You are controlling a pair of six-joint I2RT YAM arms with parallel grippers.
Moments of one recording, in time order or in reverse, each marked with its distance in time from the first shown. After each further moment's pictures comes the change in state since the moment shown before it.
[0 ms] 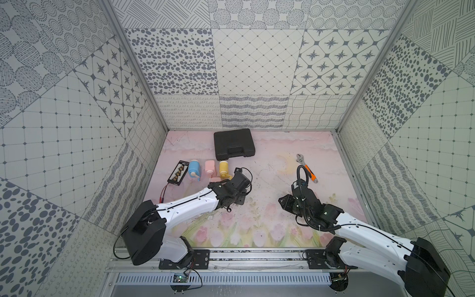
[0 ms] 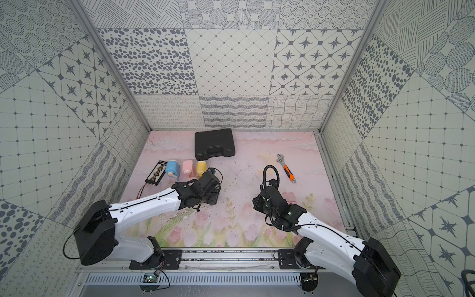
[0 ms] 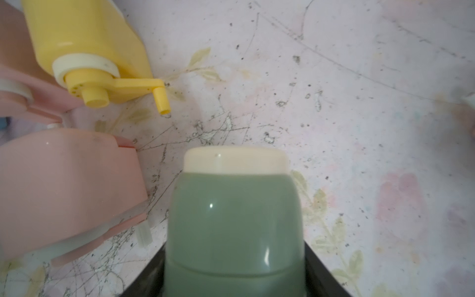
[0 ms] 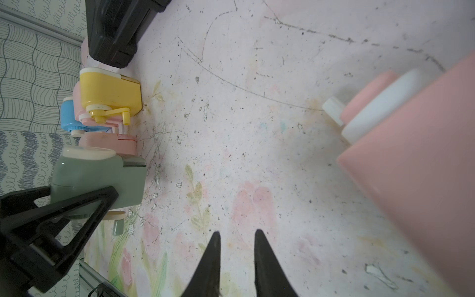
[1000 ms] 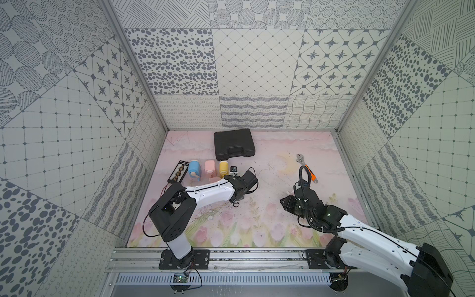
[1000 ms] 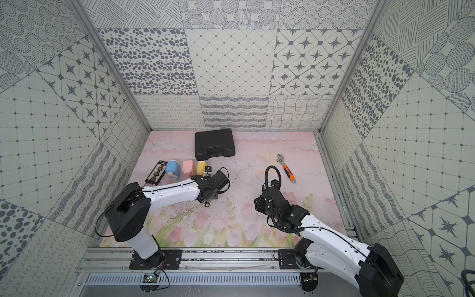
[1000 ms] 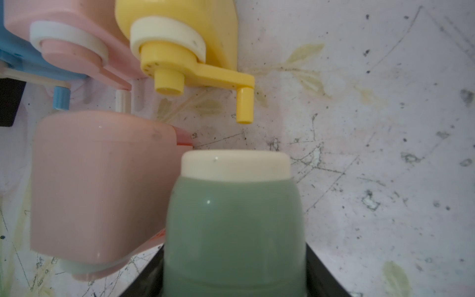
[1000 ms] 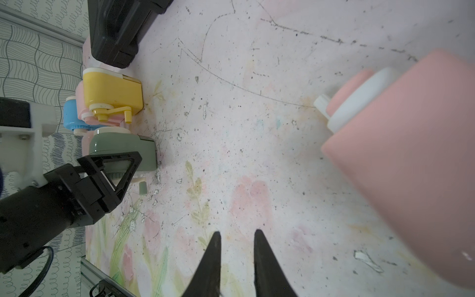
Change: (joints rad) left arm 0.027 0.252 0.129 -0.093 -0.197 -0.245; right arm 0.000 -0.051 0.000 -0.051 0.003 0.001
